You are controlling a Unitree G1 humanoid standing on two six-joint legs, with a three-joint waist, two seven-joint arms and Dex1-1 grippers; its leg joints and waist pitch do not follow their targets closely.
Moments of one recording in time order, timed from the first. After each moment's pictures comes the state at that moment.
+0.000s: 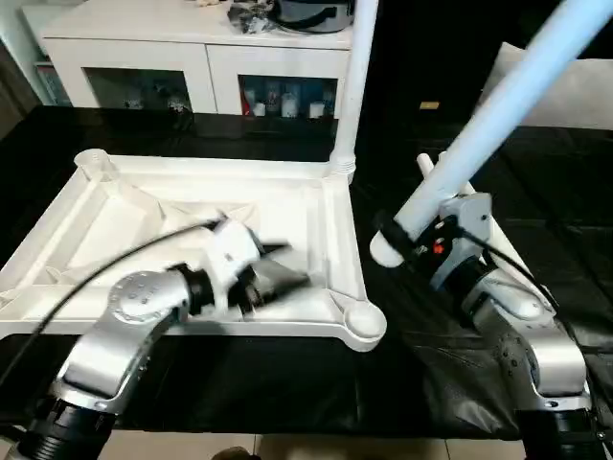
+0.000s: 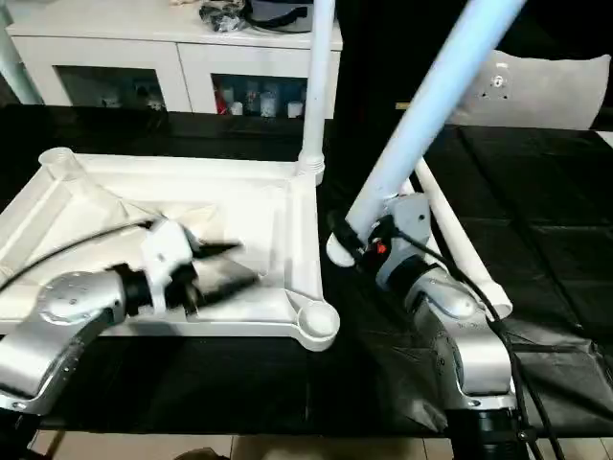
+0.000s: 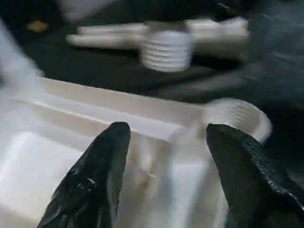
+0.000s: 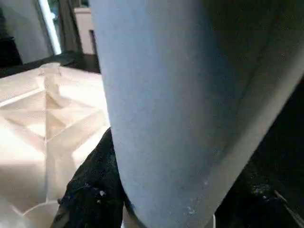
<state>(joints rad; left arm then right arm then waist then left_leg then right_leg) -0.25 0.52 -0.24 -0.13 -0.22 0.30 -0.91 -0.22 -0.24 -0.03 -0.07 0.29 0.37 0.51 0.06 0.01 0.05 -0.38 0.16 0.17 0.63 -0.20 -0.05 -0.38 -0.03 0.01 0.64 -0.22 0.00</state>
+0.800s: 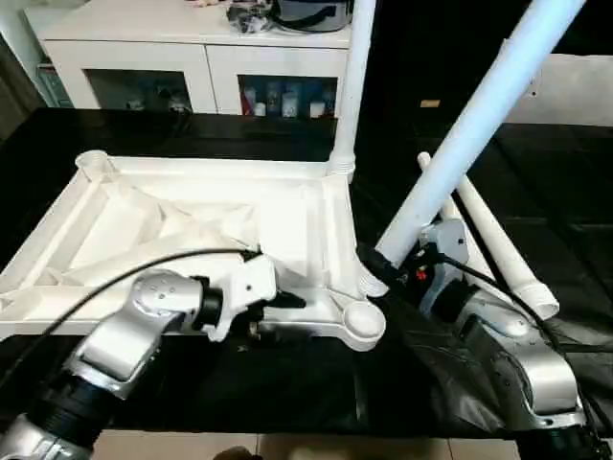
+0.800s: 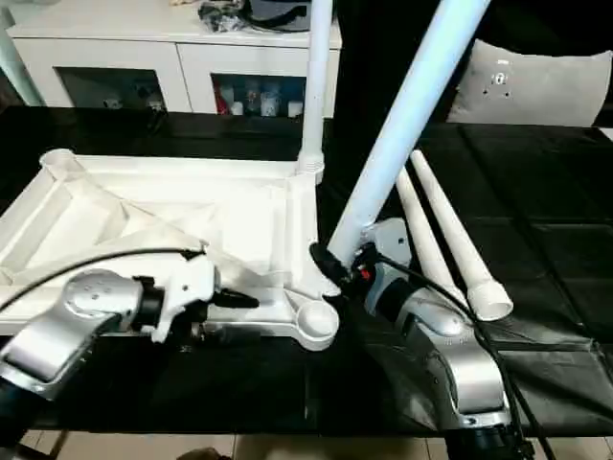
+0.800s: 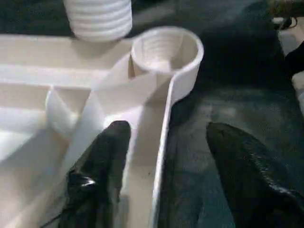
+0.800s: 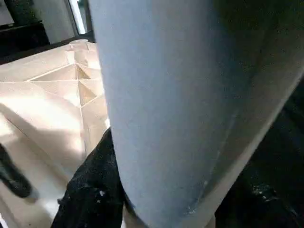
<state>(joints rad) -0.35 0.56 -0.39 0.06 -0.15 0.25 -1.12 -0.16 -0.25 0.04 -0.09 0.30 0.39 0.55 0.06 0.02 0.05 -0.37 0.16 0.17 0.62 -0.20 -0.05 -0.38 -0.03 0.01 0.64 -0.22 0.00</state>
